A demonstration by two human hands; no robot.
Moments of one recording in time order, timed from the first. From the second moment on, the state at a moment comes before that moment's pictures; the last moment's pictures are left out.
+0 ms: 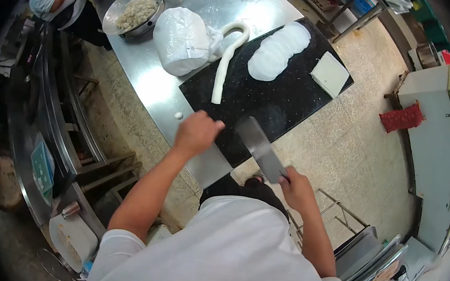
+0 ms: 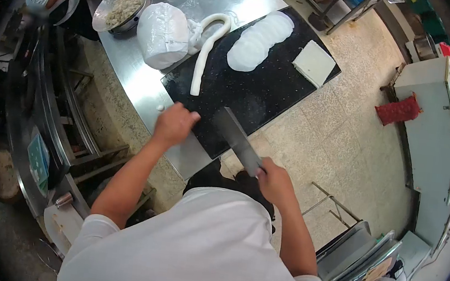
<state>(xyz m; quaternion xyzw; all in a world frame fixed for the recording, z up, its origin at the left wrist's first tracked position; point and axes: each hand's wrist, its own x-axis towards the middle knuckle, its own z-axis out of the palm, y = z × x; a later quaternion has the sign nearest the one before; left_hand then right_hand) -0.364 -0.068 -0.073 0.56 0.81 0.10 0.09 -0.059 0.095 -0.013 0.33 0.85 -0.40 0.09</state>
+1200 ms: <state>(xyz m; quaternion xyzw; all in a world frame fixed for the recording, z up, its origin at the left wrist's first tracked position) -0.333 0.102 -0.100 0.83 0.56 0.08 0.06 -0.091 0.137 -0.100 0.37 0.73 -0.56 0.12</state>
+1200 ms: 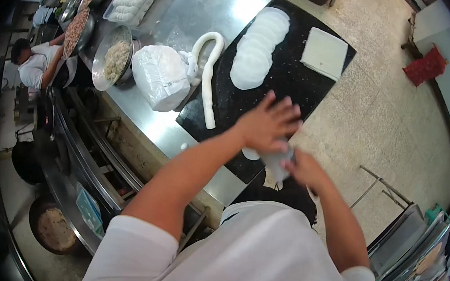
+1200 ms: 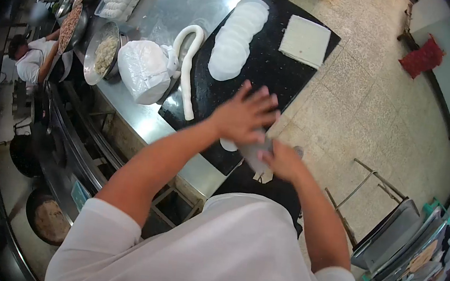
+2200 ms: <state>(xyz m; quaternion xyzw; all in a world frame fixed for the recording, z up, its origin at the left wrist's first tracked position) -0.324 0.095 -0.111 0.85 0.50 0.10 0.15 -0.086 0.107 -0.090 0.41 0.77 -0.46 0.12</state>
